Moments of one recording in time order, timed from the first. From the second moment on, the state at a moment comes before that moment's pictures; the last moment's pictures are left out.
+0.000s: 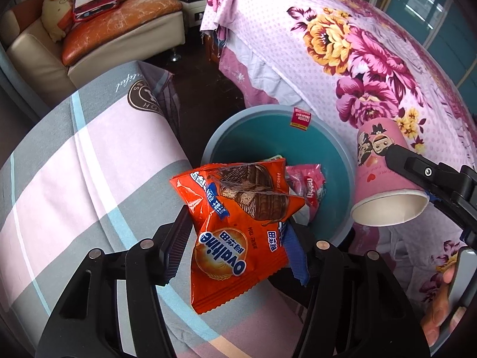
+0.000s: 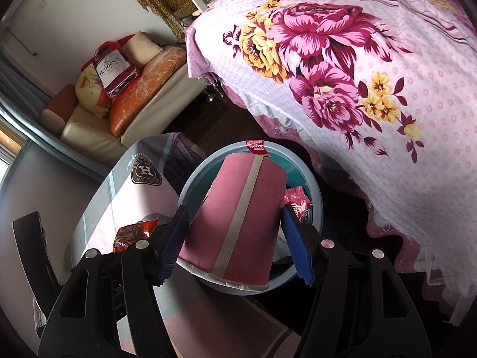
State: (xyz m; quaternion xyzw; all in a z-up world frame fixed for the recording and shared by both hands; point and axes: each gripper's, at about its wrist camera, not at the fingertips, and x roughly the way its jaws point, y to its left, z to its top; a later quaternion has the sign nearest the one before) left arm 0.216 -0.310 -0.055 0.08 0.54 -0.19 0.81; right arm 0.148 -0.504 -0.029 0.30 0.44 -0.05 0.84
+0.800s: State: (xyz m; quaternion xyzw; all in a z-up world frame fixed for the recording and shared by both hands) left arm 0.217 -0.284 -0.062 0.05 0.55 -0.18 0.82; right arm 0.170 -0.480 -0.044 0.27 0.48 -0.06 0.83
